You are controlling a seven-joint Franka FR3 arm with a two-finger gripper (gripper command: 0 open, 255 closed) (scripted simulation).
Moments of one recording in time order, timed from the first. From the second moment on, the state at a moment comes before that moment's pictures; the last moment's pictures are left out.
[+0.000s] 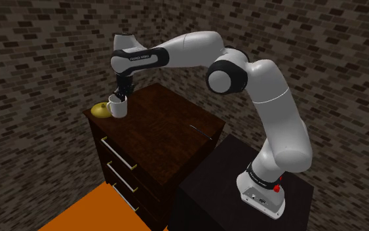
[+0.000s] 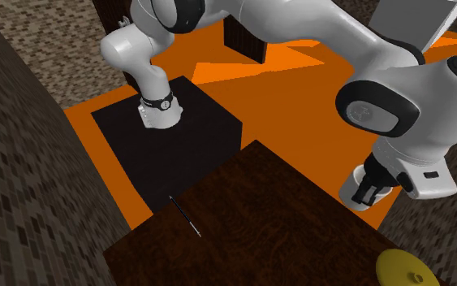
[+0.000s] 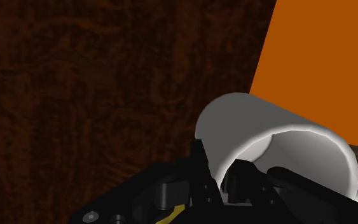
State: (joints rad) arm 0.28 0.79 -0.07 -1.20 0.11 2.04 0.00
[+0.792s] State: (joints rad) arm 0.27 0.86 -0.07 -1.24 0.12 2.15 -0.01
